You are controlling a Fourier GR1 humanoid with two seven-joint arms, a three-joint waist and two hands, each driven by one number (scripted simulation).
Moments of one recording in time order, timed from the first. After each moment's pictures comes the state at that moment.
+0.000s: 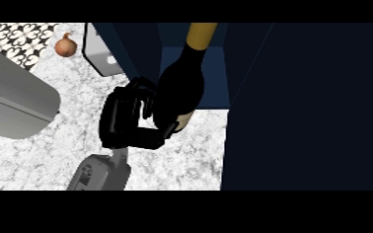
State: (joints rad) left arm -0.22 0.00 -0.24 -1.54 0.34 0.21 -0.21; right arm 0.08 -0.04 0.00 -2.33 -0.15 0.20 0.36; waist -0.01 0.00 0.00
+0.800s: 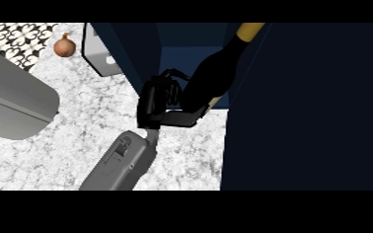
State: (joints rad) left arm -0.46 0.00 -0.37 -1.16 0.39 0.40 -0.35; right arm 0.09 -0.04 -0.01 -2.31 -0.14 0.21 0.33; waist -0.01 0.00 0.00
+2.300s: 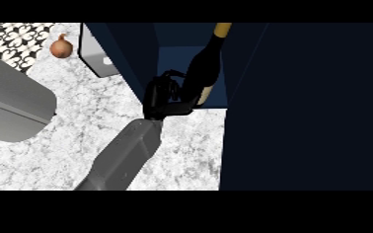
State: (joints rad) left arm -0.69 0.00 -0.44 -0.59 0.83 0.26 -0.68; right arm 0.15 -0.03 0.02 -2.31 -0.14 0.23 0.29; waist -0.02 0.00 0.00
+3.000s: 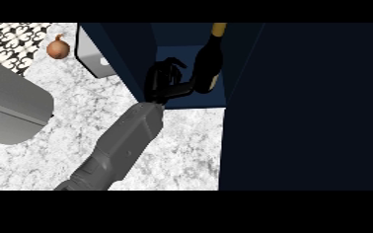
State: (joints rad) left arm -0.87 0.00 -0.45 -0.40 0.96 0.21 -0.68; right arm 0.10 -0.03 0.00 -2.26 -0.17 0.24 0.29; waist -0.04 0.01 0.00
